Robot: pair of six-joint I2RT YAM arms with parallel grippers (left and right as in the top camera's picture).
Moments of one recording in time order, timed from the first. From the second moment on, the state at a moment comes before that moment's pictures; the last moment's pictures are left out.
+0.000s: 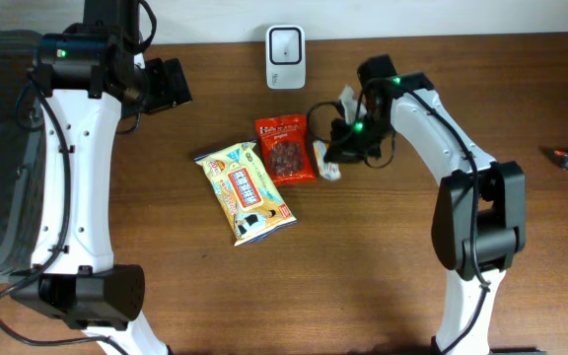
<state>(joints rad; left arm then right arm) -0.08 1.90 2.24 -1.47 -0.06 -0.36 0.21 2.15 1.71 -1.05 -0.59 0.18</state>
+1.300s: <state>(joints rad) -0.08 1.90 2.24 -1.47 -0.06 -0.36 -0.02 2.15 1.53 -0.91 -0.50 0.18</state>
